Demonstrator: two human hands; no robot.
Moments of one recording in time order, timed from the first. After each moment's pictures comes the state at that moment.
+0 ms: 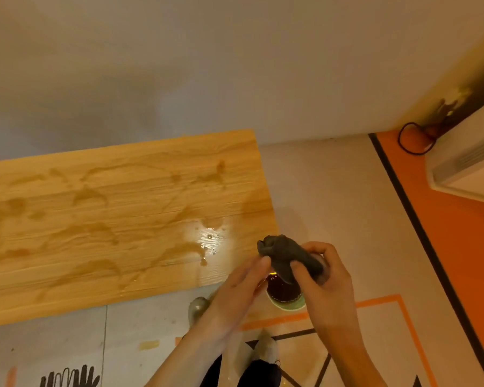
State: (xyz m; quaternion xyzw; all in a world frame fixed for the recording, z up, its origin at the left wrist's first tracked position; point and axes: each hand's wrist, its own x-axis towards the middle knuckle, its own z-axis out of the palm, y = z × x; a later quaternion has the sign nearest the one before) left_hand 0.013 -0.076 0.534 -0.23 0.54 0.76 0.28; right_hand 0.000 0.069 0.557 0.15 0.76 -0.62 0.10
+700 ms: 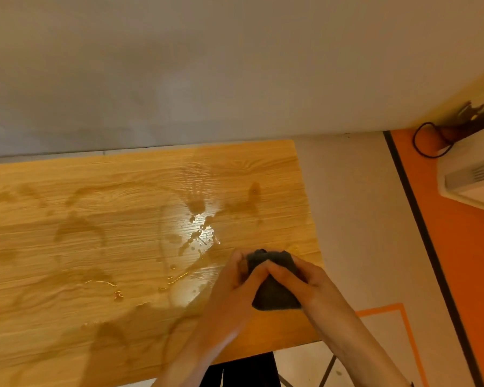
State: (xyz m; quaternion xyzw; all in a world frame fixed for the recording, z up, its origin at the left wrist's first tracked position) left_hand -0.095 -0.184 0.472 -0.25 0.58 0.75 0.21; right_hand -0.127 -0.045 0.504 0.15 0.66 -0.63 0.37
